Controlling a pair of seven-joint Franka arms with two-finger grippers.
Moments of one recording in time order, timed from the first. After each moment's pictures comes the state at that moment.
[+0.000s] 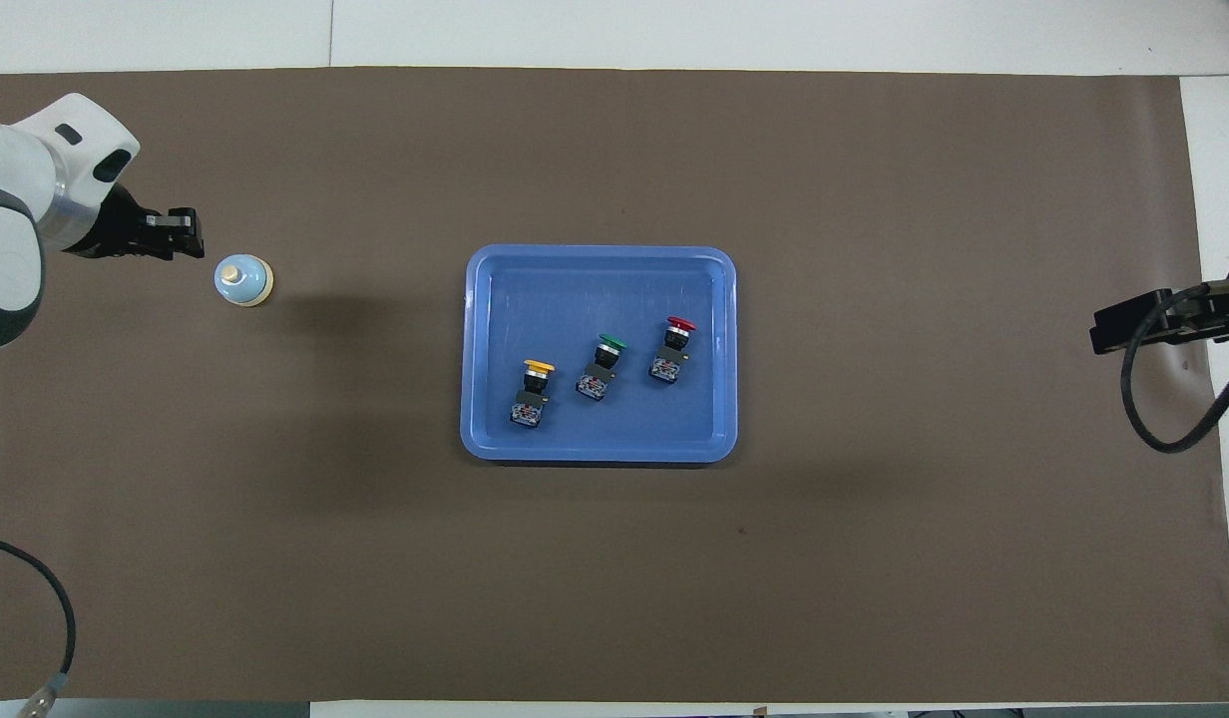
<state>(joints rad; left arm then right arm) 0.02 0.25 -0.02 -1.70 -0.01 2.02 0.00 -0.01 -0.04 -0.01 -1.63 -0.04 1.52 -0.08</state>
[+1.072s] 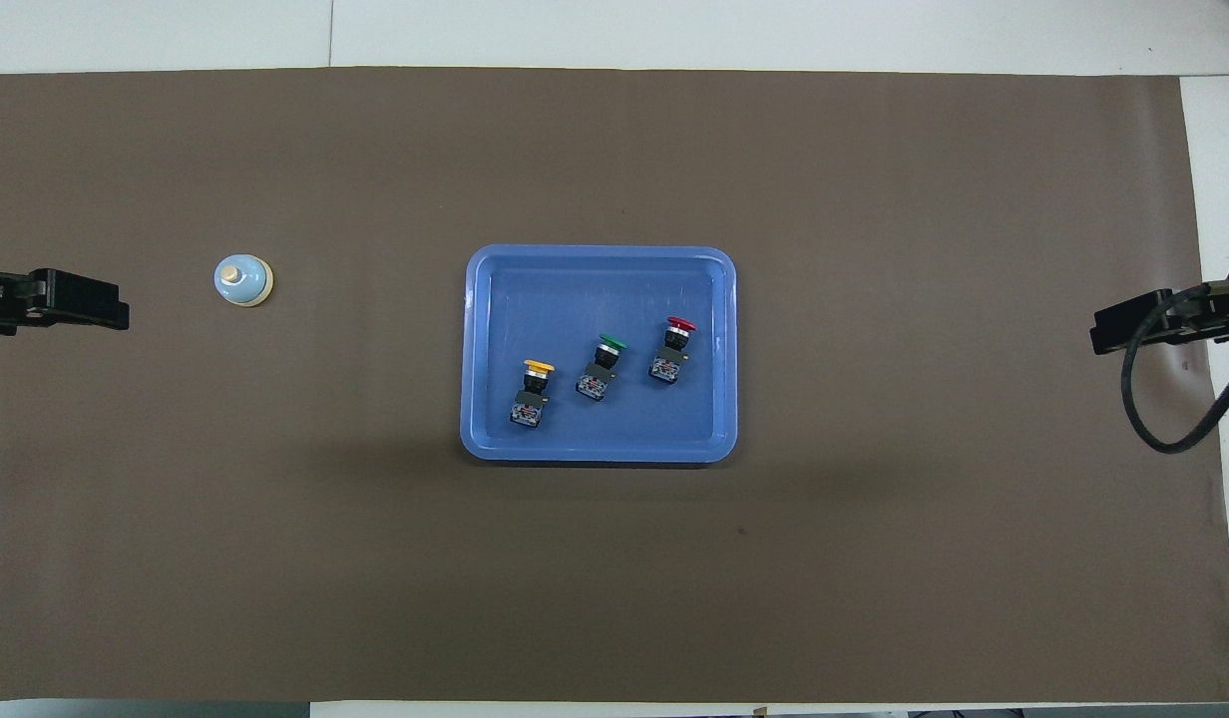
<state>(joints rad) 0.00 -0.06 -0.03 -1.70 -0.01 1.63 0.00 -0.01 -0.04 -0.01 -1.63 -0.04 1.52 -0.08</state>
